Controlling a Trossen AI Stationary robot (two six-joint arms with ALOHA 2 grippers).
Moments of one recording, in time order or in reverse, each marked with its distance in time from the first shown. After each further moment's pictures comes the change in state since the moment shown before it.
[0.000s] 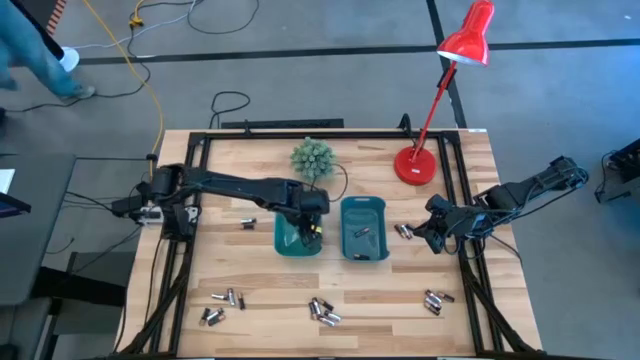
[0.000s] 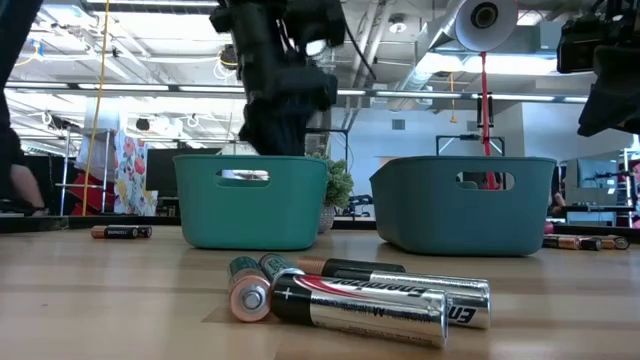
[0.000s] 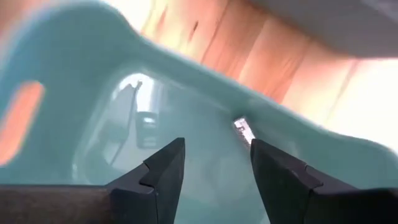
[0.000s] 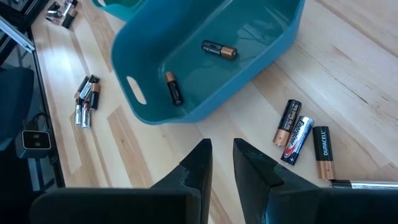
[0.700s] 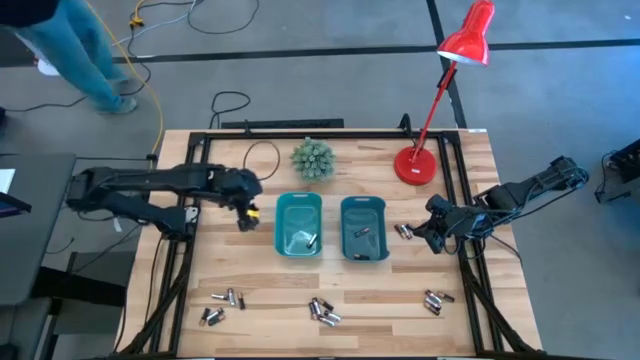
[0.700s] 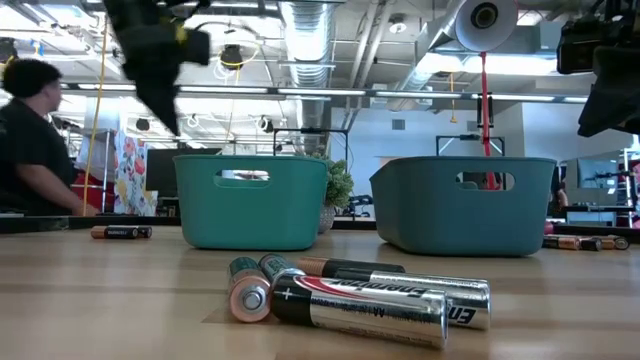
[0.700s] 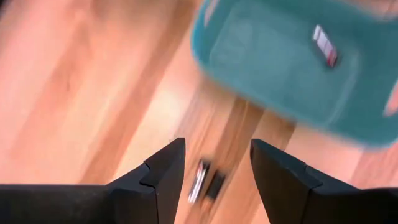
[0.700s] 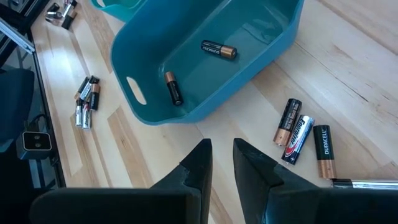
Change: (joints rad) left arm 0.093 -0.712 -0.472 -0.147 -0.103 0.130; right arm 0.000 0.001 0.000 0.001 0.000 0.011
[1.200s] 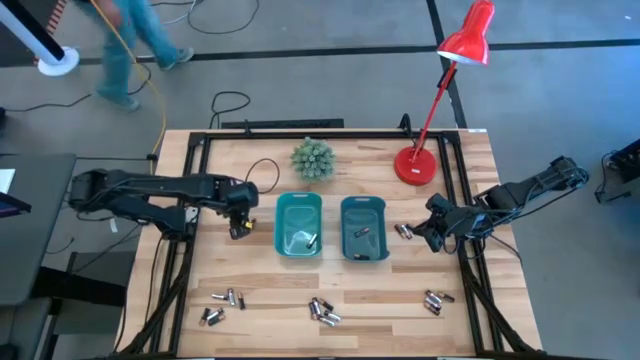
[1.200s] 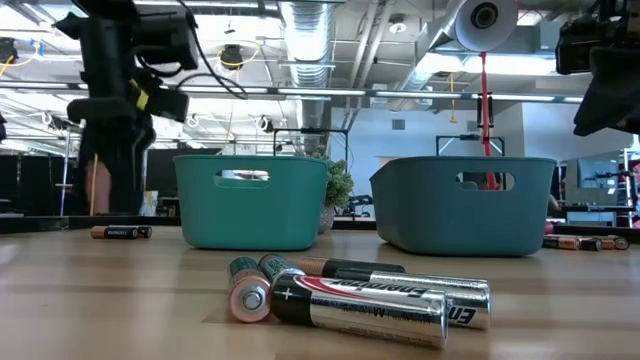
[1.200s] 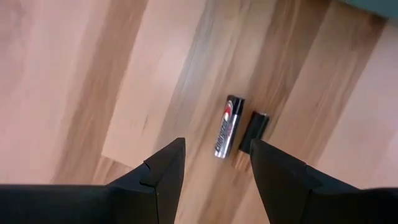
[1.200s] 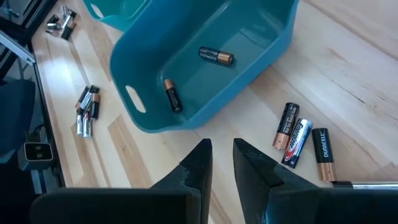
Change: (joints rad) left arm 0.035 0.033 -0.225 0.062 0.018 0.106; right arm 0.000 0.000 0.000 0.004 0.024 0.026
